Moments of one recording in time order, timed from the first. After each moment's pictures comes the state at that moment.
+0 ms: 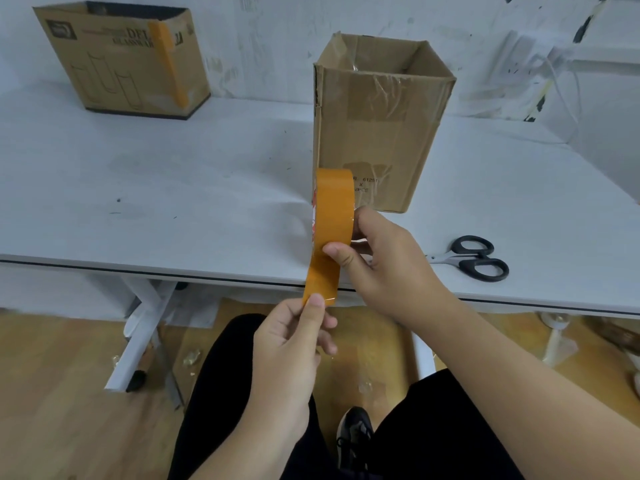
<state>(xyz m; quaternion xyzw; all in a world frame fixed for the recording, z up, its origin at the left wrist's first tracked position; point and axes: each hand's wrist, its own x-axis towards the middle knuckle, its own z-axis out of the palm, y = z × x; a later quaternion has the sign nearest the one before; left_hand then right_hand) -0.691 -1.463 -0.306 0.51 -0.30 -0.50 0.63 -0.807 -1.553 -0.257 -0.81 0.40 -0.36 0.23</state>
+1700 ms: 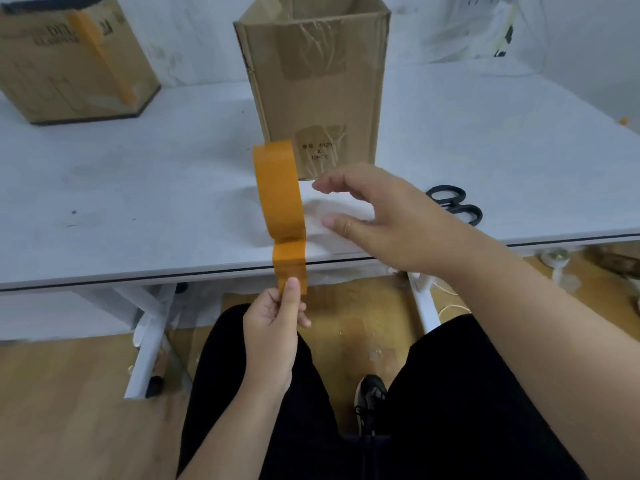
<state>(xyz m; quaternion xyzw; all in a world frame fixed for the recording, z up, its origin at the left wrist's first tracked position) -0.680 -1.491 -0.380 0.59 -0.39 -0.41 0.57 -0.847 -1.553 -0.236 -0.82 0.43 -0.29 0.23</state>
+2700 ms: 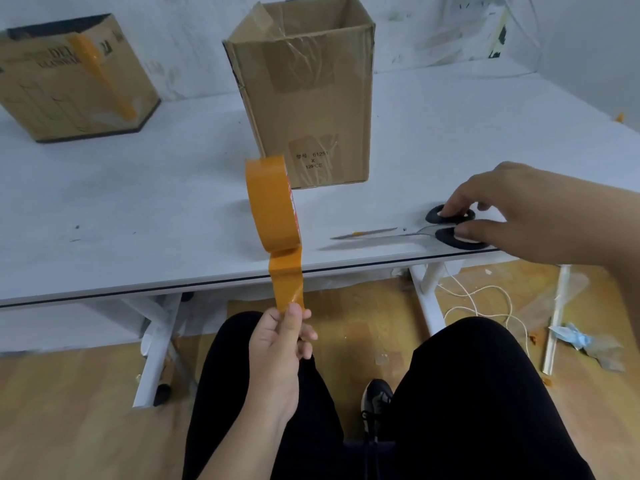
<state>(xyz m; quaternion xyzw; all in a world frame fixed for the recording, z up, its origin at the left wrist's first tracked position) -0.683 -1.477 -0.378 0.51 -0.33 -0.53 0.59 -0.961 -1.546 -0.213 -0.81 0.57 -0.09 0.11</state>
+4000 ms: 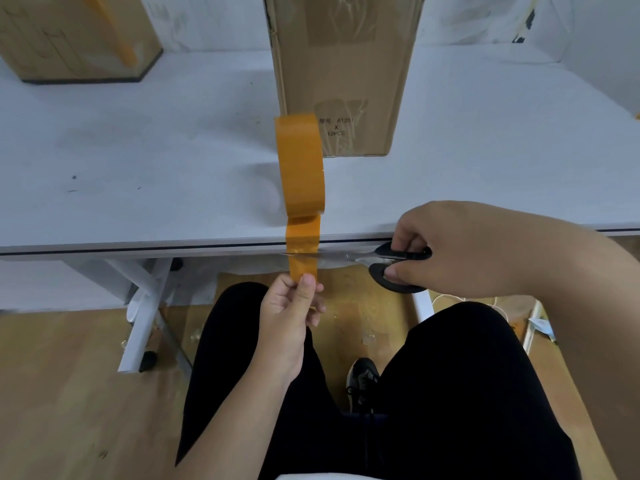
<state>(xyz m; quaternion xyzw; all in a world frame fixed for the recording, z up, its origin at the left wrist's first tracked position) -0.680 -1.484 -0.389 0.46 -0.34 -0.57 0.59 -0.870 -1.520 -0.222 -0.80 0.57 0.04 0.20</state>
